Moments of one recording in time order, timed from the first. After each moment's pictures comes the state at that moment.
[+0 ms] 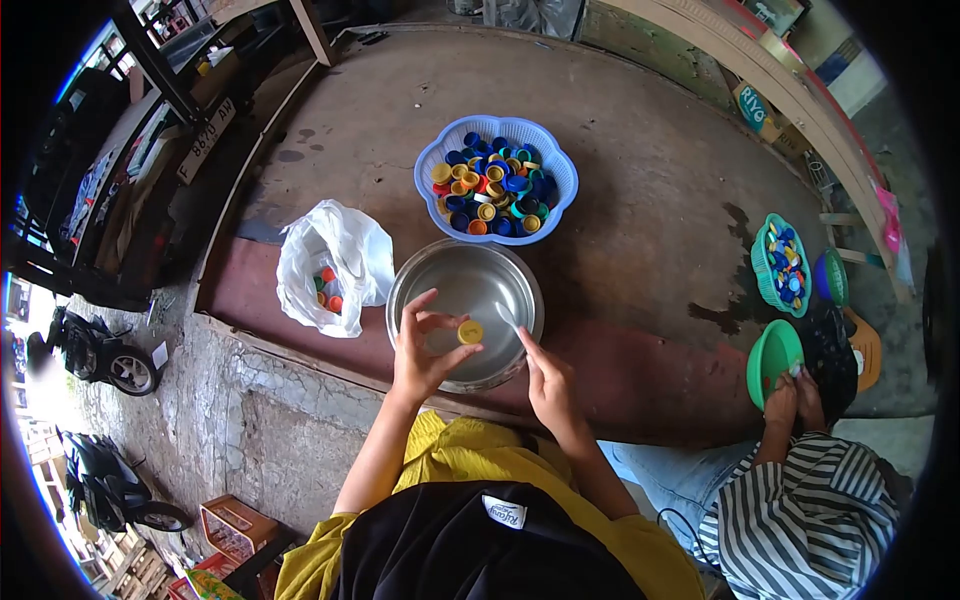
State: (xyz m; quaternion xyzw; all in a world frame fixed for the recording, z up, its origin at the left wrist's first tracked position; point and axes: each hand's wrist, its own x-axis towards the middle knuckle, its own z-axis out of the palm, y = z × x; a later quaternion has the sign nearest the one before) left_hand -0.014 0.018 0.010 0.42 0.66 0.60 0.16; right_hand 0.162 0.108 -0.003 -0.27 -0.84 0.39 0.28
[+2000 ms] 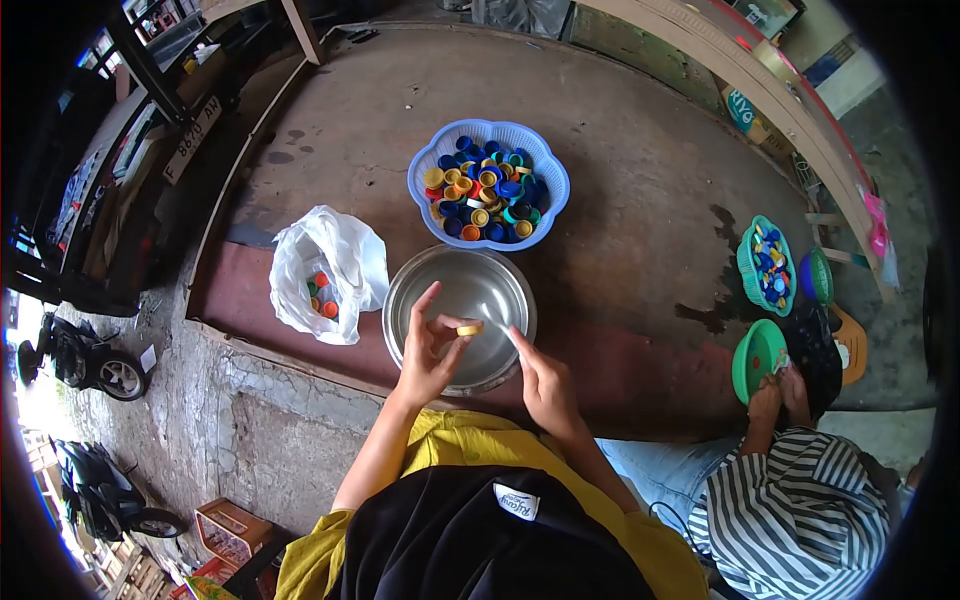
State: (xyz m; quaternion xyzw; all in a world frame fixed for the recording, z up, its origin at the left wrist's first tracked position) left_hand -0.016 0.024 0.018 0.36 0.55 0.67 0.36; right_hand 0.152 0.113 0.031 -0.27 -0.84 0.39 0.27
